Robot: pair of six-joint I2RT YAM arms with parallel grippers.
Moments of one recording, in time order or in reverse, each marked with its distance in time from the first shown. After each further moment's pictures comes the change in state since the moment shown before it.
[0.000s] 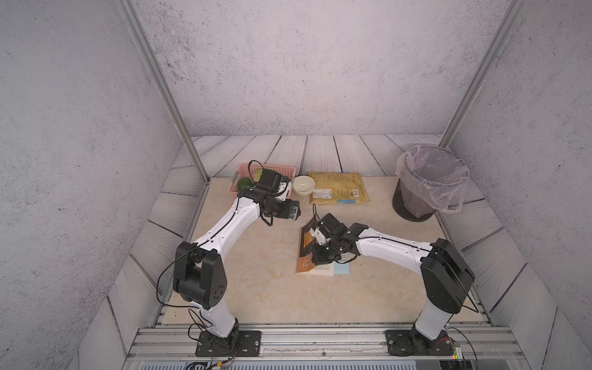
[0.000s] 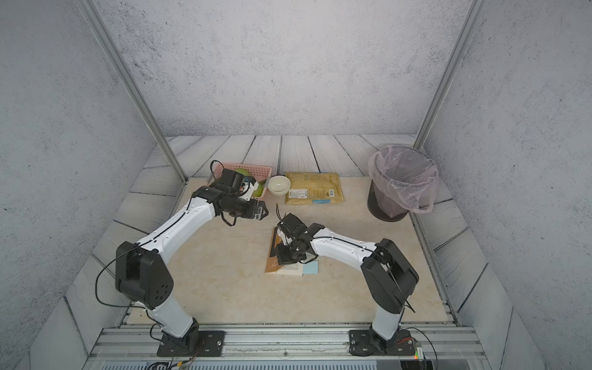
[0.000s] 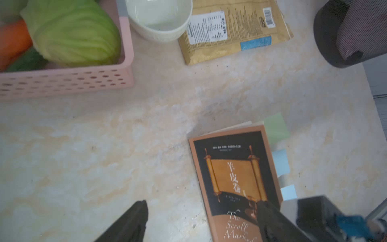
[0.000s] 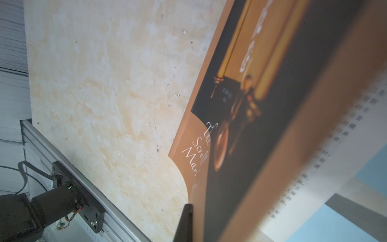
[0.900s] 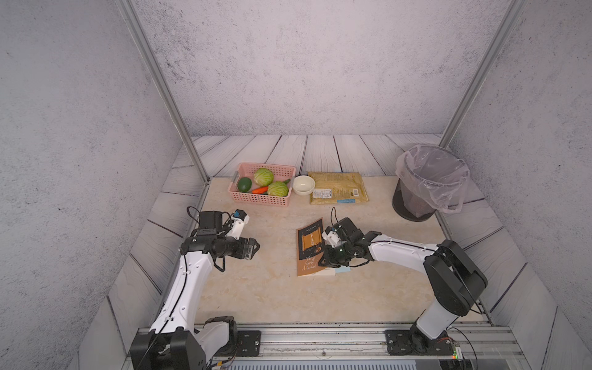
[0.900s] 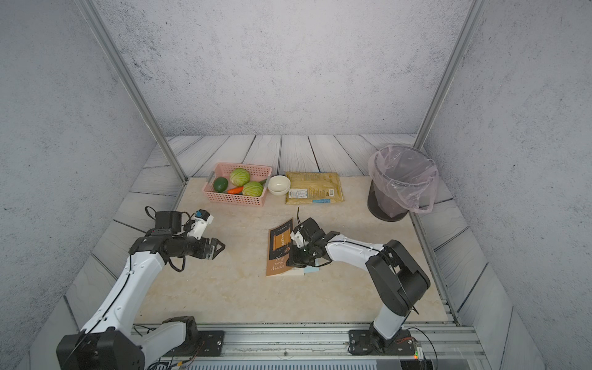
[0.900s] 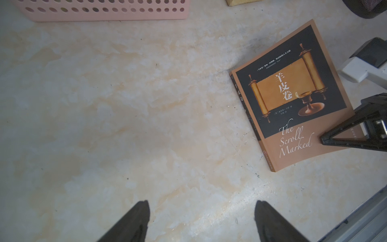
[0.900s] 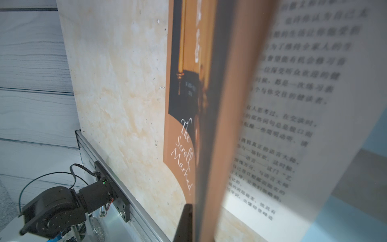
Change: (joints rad) left arm 0.449 -0.635 -0.666 -0.014 0.197 0.432; right arm -0.126 -0.069 -0.245 0.241 -0.225 0.112
